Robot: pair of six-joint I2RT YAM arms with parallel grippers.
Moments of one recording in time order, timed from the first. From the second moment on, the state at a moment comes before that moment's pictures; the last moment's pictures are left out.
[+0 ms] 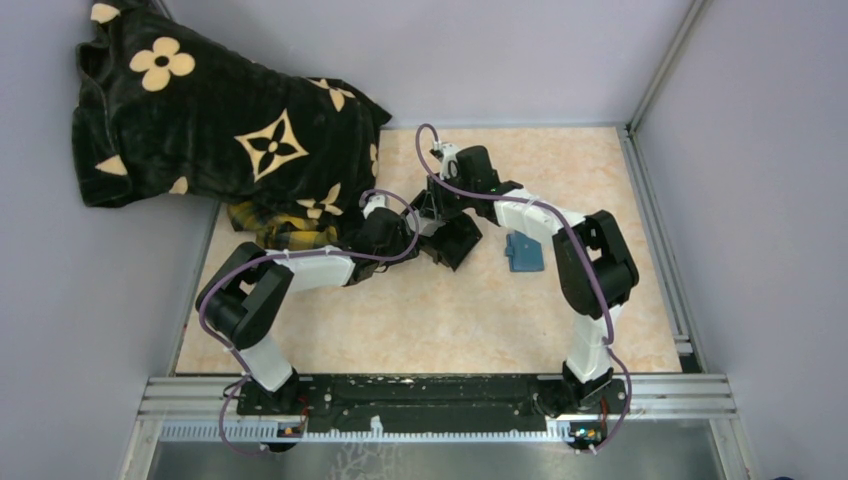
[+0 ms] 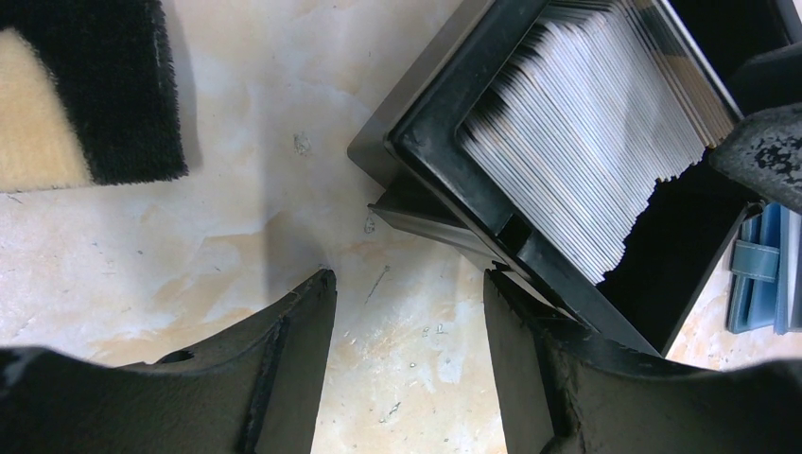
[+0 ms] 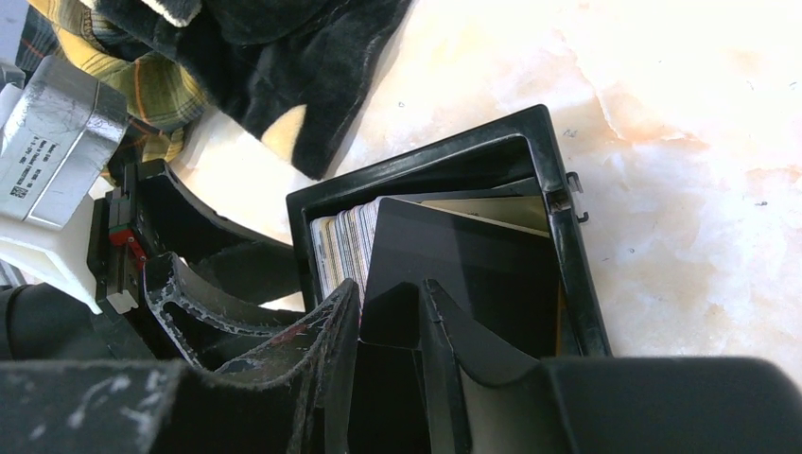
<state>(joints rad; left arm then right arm) -0.67 1.71 0.82 0.19 -0.22 -0.78 0.52 1.88 1.33 -0.09 -0.42 0.22</state>
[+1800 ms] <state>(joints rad) -0.69 1.62 0.82 0.08 -0.26 -0.80 0.53 1.80 1.28 -0.15 -0.22 0.16</state>
